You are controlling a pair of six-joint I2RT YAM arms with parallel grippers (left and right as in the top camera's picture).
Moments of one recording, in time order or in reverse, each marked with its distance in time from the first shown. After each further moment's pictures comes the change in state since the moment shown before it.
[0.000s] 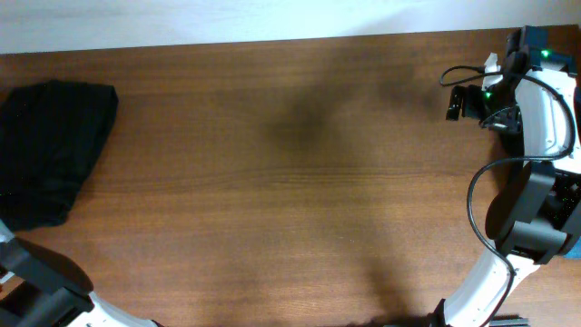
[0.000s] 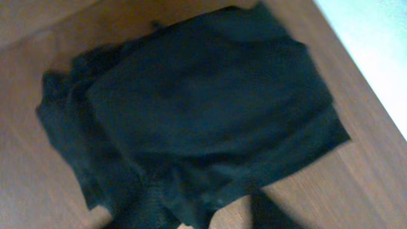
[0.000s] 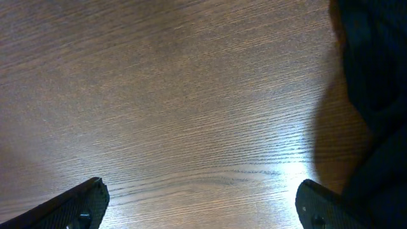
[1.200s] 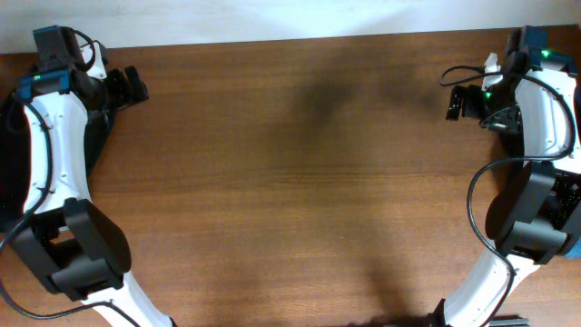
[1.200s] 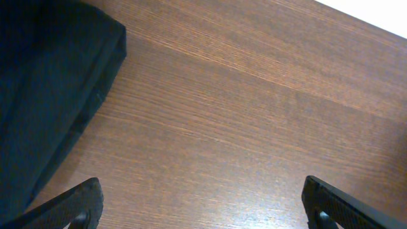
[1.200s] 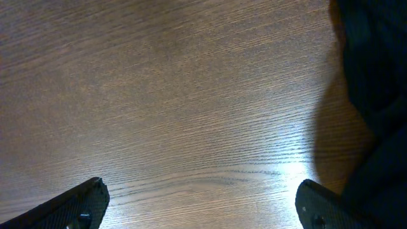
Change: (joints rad) left arm -0.457 0.086 0.003 0.000 0.101 0.172; right arm 0.000 0.000 0.000 0.000 0.000 -0.001
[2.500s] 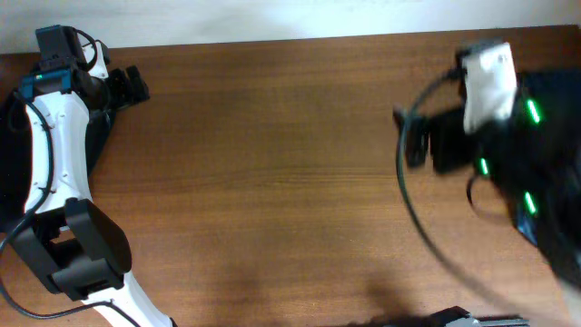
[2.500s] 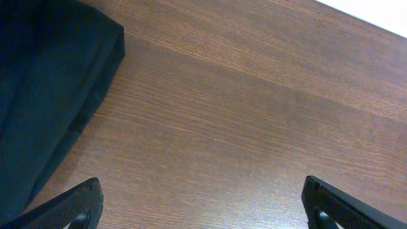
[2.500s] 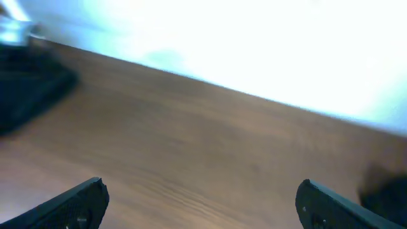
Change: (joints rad) left arm -0.005 0.000 0.000 0.000 -0.003 0.000; right arm 0.616 -0.914 -0.011 0.008 0.024 -0.012
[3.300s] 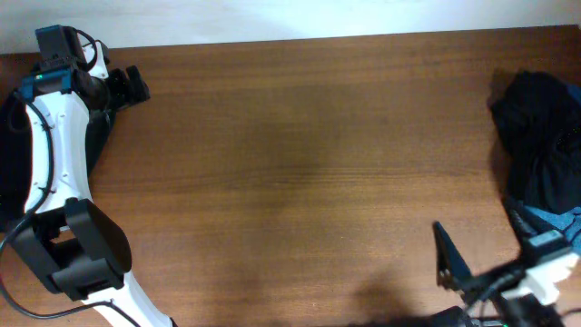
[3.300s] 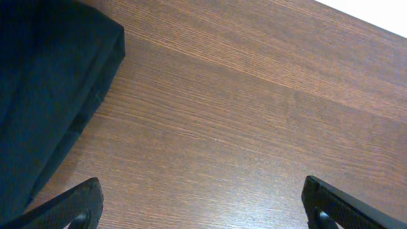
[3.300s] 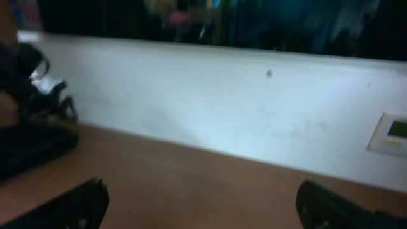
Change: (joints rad) left arm 0.000 0.000 0.000 0.000 0.000 0.000; right arm -0.013 -0.909 -0.938 0.509 0.060 -0.006
